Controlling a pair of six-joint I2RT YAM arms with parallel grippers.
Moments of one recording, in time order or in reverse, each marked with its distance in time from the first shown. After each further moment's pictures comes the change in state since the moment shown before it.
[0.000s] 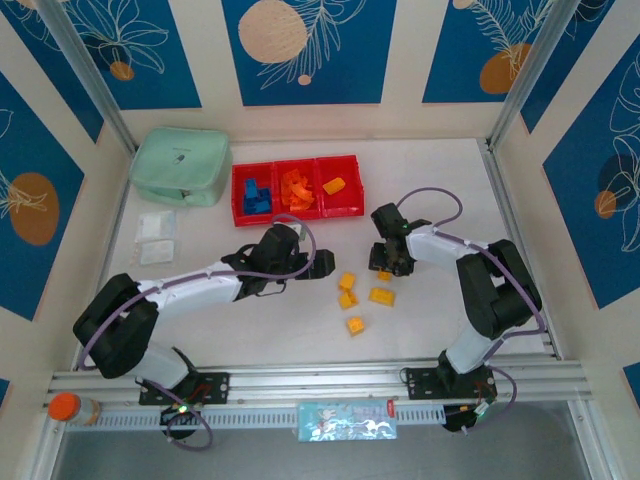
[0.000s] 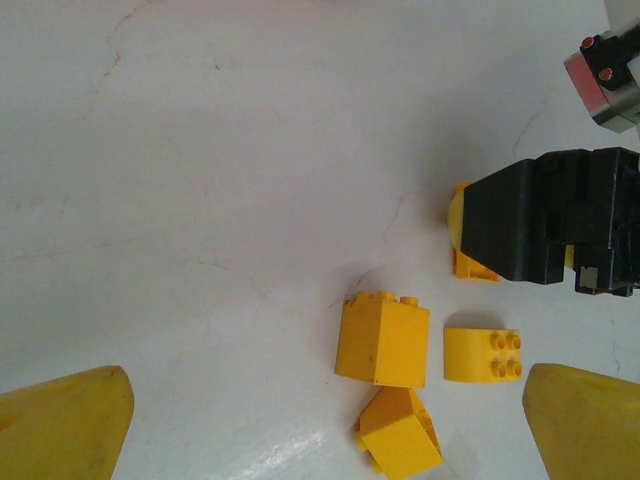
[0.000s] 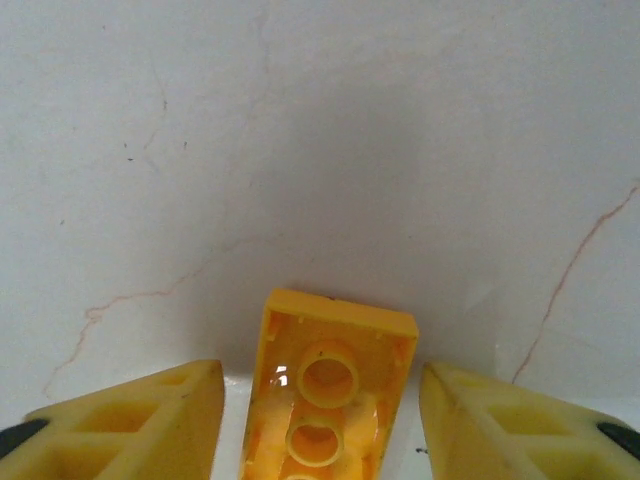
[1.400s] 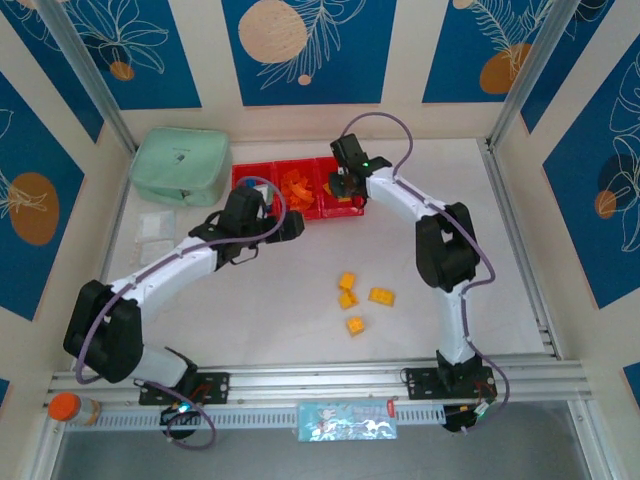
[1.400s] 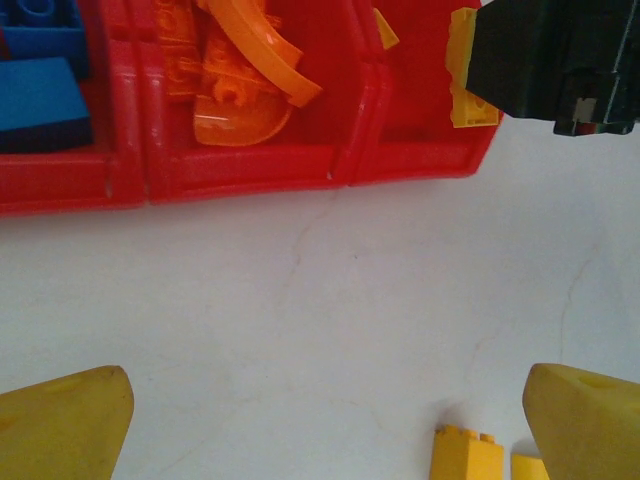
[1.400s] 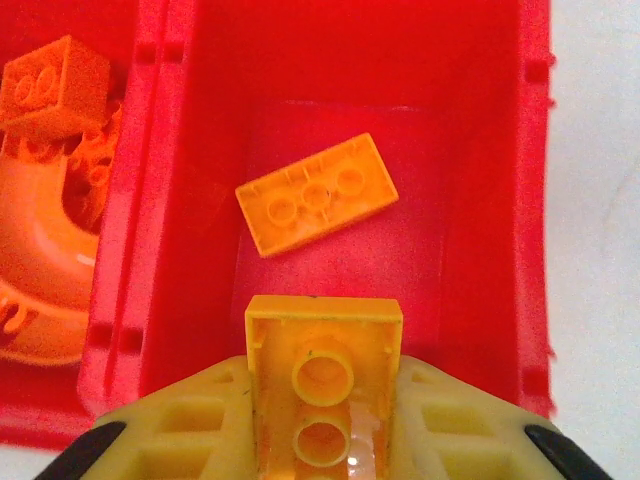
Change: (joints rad) left arm 0.288 -0.043 0.164 -0.188 0.024 0.174; right arm 0.051 0.487 0.890 -0.032 0.056 -0.303
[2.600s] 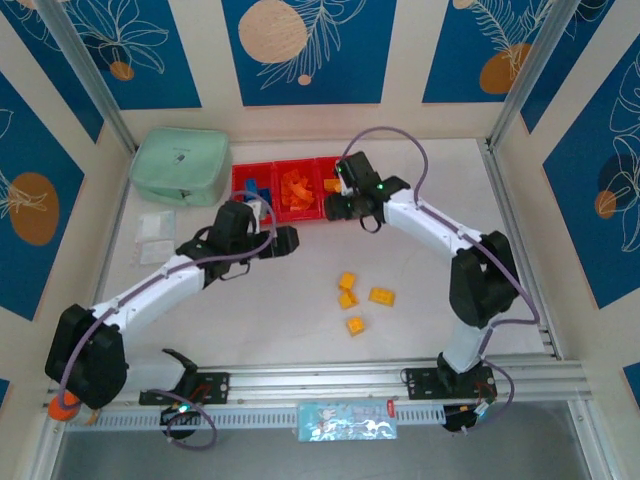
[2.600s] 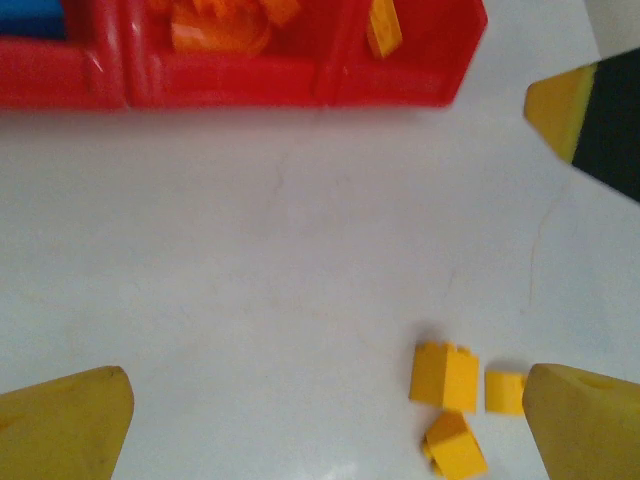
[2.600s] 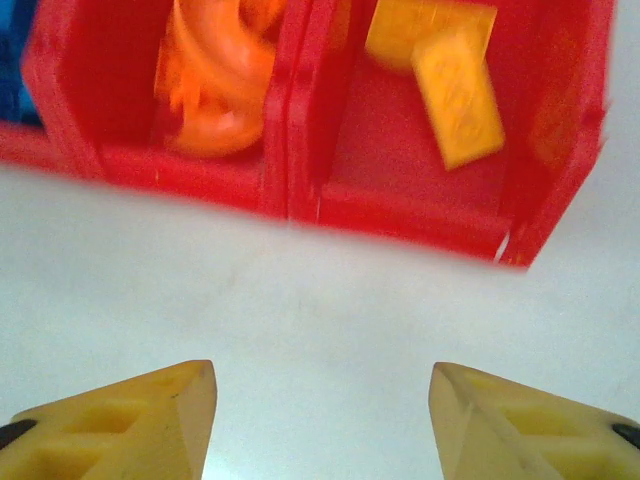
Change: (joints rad) left arm -0.045 -0.154 -0.146 -0.021 0.063 -0.028; right arm 0.103 -0.401 -0.409 -0.006 -0.088 0.015
